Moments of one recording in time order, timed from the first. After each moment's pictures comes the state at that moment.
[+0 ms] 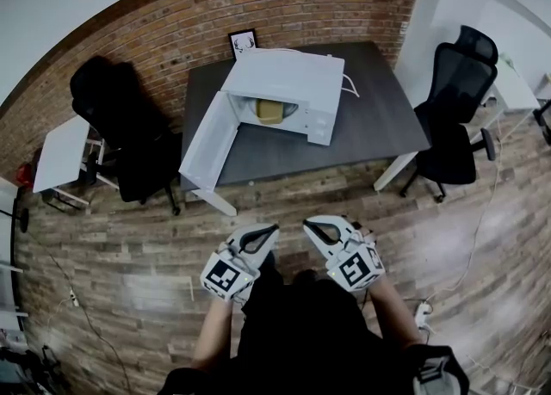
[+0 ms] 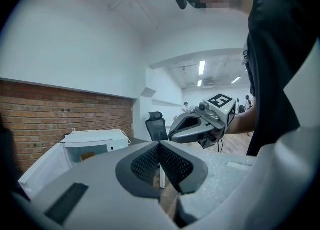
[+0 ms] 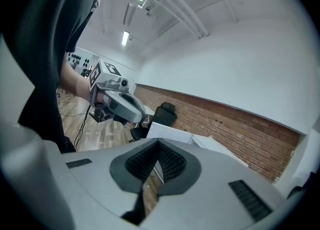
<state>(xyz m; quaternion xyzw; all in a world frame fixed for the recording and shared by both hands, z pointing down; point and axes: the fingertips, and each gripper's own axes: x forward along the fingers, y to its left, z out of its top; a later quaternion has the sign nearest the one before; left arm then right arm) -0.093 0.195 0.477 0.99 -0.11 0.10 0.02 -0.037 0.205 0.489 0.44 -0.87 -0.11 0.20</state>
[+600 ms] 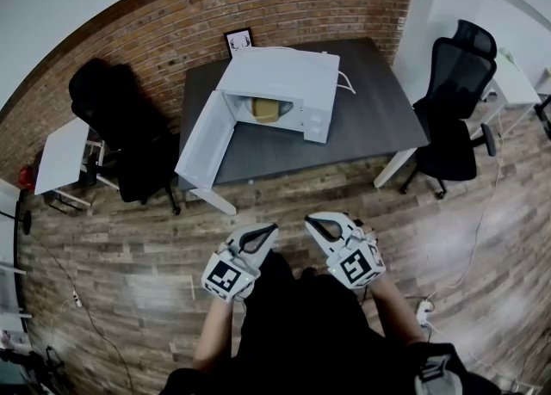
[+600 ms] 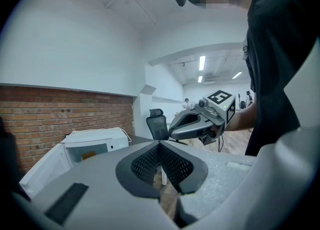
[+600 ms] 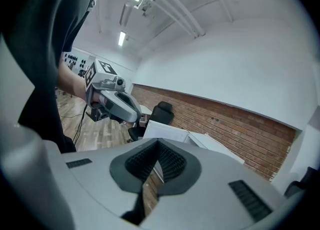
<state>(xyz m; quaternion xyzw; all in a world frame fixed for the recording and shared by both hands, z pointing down) -0.078 0.204 0.483 0.99 -0.12 0.12 0.00 -0.013 0.211 0.491 0.45 -0.86 -0.10 0.20</state>
